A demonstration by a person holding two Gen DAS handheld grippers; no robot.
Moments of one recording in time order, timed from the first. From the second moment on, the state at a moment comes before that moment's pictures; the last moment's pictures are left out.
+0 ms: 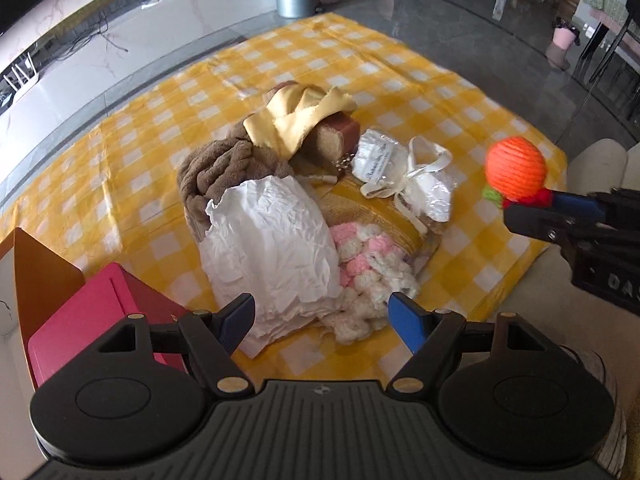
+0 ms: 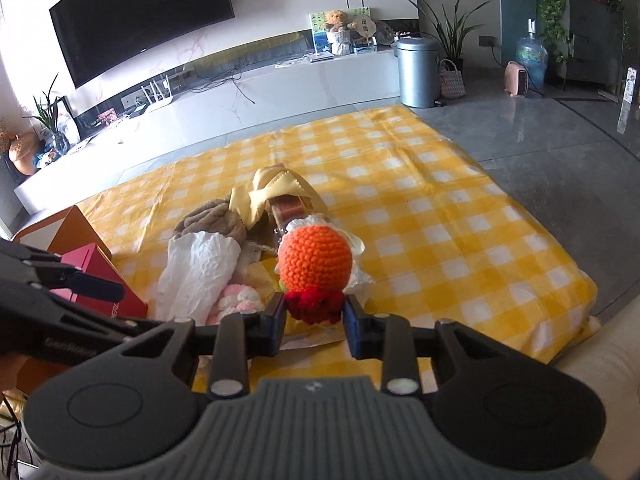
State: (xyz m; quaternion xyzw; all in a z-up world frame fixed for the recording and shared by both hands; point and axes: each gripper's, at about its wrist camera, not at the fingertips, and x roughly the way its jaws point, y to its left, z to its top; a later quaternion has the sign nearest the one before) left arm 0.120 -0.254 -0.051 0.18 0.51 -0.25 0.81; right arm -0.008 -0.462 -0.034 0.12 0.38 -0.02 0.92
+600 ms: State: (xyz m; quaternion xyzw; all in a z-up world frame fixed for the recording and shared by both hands) left arm 0.193 -0.267 -0.100 0.12 0.59 -0.20 0.78; right arm -0.003 -0.448 -0.058 0.09 0.40 -0.01 0.91
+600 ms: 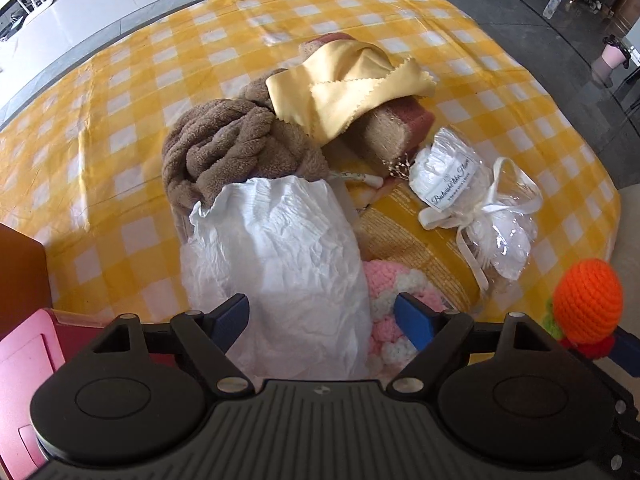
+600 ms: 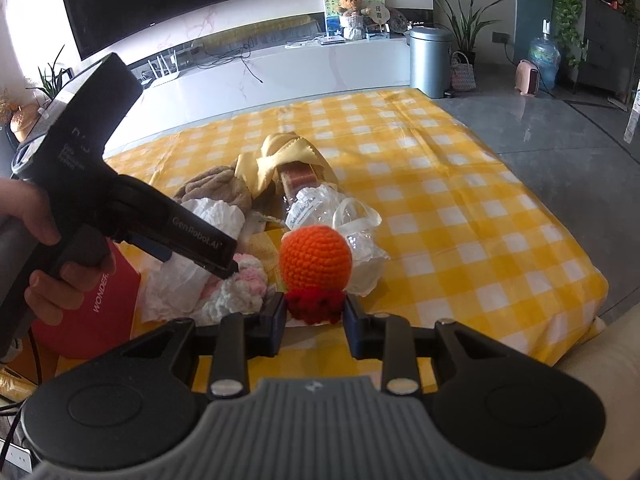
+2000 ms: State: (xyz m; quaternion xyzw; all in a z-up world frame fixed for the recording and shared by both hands) left arm 0.220 -0.199 -0.053 0.03 0.59 -0.19 0.79; right arm -0.005 -0.439 -0.075 0.07 0.43 -0.01 0.90
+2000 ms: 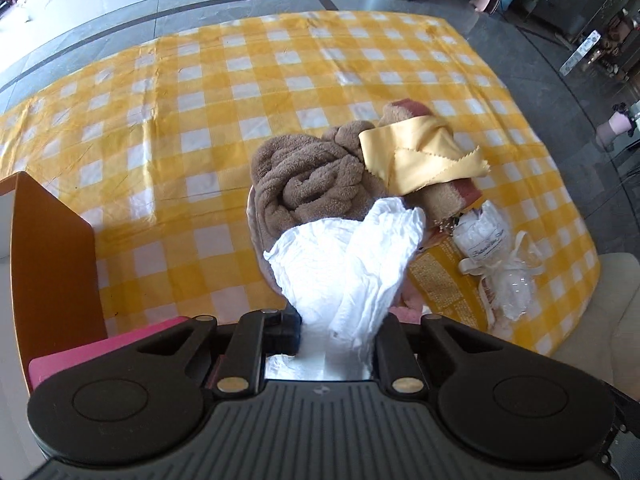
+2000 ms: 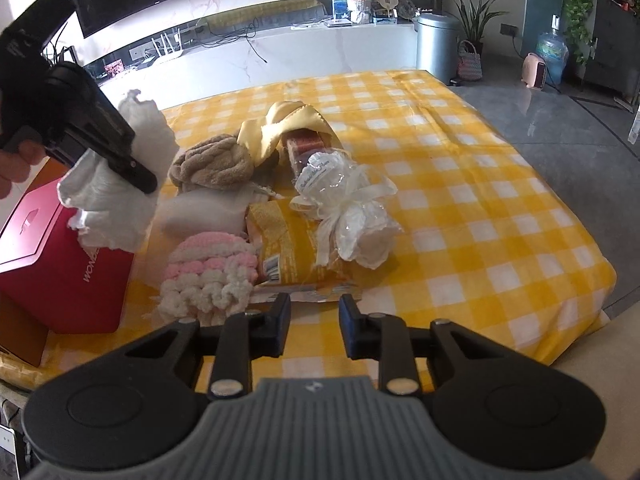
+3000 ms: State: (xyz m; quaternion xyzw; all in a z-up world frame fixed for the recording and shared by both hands) left arm 0.169 -0.177 0.006 -0.03 0.49 -0.27 0.83; right arm -0.006 -0.519 -0.177 0.11 0.57 -0.07 0.81
